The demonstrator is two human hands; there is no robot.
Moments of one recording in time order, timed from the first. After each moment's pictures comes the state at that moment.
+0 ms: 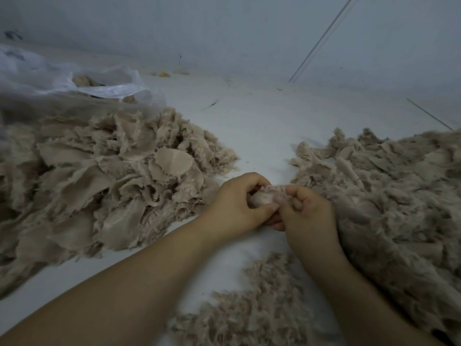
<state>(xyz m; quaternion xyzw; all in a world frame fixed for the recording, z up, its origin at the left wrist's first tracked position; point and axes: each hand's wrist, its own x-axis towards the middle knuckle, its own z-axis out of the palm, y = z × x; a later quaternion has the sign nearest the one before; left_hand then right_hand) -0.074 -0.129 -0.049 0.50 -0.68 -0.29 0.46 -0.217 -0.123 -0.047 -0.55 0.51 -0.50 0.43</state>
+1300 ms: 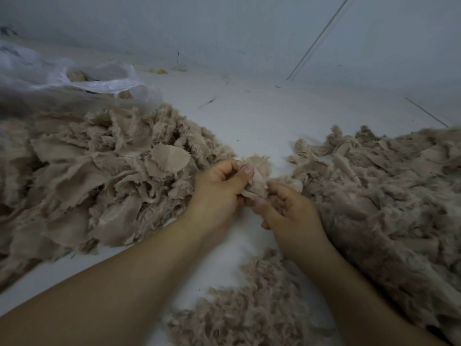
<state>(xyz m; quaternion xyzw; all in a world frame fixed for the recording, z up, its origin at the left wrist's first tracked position) -0.076 -0.122 -0.040 0.38 -0.40 -0.53 0.65 -0.215 -0.121 -0.052 -0.67 0.46 -0.43 0.39</state>
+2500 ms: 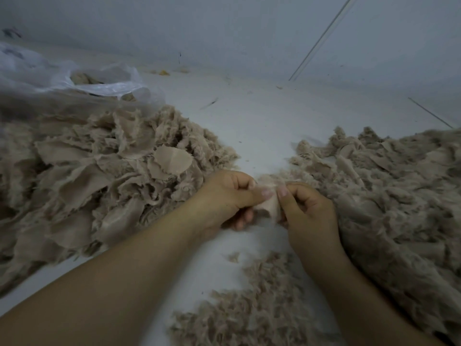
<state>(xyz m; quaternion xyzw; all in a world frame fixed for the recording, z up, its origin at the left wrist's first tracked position) -0.060 -0.126 -0.035 0.45 -0.52 -0.57 0.45 -0.220 -0.126 -0.053 -0.62 0.47 -0.53 0.33</state>
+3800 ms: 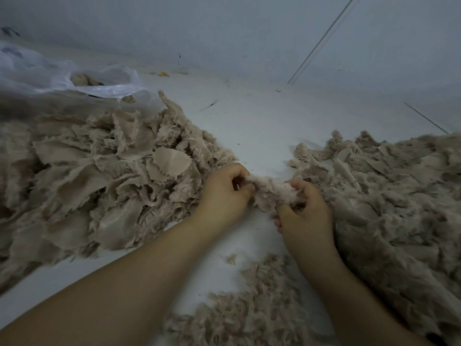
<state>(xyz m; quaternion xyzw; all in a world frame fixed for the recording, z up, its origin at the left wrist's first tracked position) -0.072 -0.139 -0.045 0.56 -0.58 -0.26 0.52 -0.218 -0.129 -0.059 -0.56 0.55 -0.51 0.35</state>
